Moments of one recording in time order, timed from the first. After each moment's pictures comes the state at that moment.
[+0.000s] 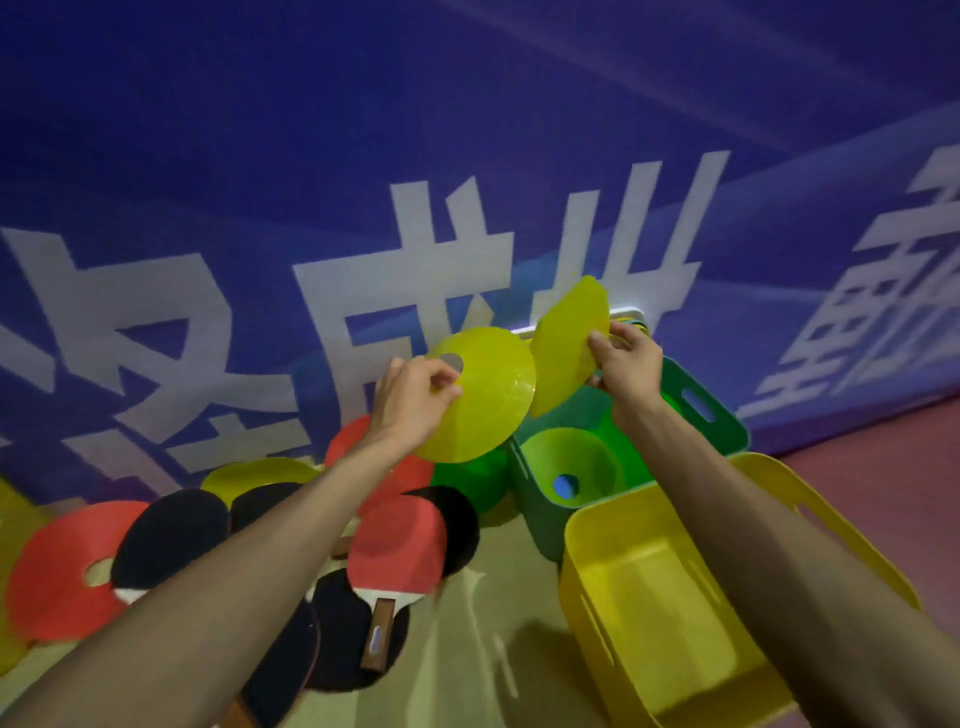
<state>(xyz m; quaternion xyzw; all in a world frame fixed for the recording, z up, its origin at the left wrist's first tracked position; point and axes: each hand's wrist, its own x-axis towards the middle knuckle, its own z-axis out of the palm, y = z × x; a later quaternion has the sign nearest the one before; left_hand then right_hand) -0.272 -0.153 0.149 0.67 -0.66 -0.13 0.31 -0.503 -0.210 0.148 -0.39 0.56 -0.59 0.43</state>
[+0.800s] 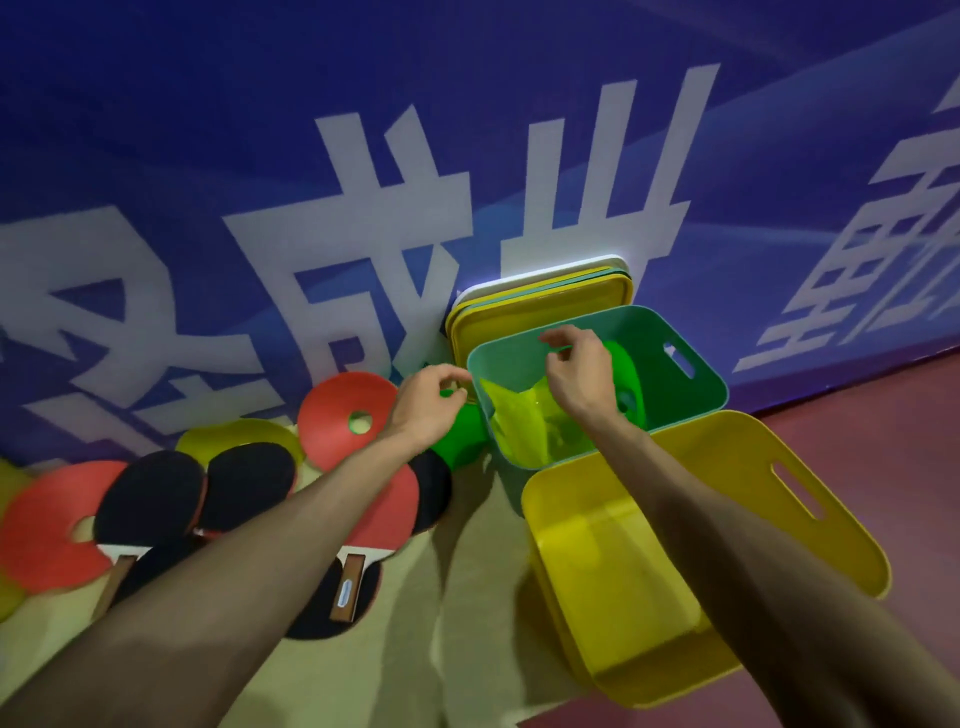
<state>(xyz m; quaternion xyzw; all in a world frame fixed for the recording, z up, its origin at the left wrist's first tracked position) -0.338 -0.153 0.093 0.68 -0.63 -0.27 0.27 -0.524 -0.188 0.102 -0.62 0.64 -0.38 0.24</state>
